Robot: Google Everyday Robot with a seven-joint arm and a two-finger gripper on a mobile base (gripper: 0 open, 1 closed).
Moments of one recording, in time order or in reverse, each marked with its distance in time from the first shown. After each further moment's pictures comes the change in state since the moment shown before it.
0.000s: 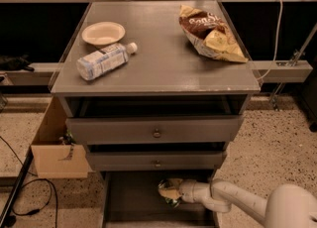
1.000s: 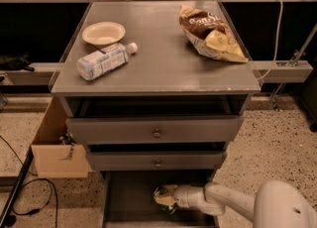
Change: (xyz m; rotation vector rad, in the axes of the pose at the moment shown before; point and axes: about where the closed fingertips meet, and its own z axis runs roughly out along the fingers) arm 0.038 0.014 0.026 -0.038 0.070 0.008
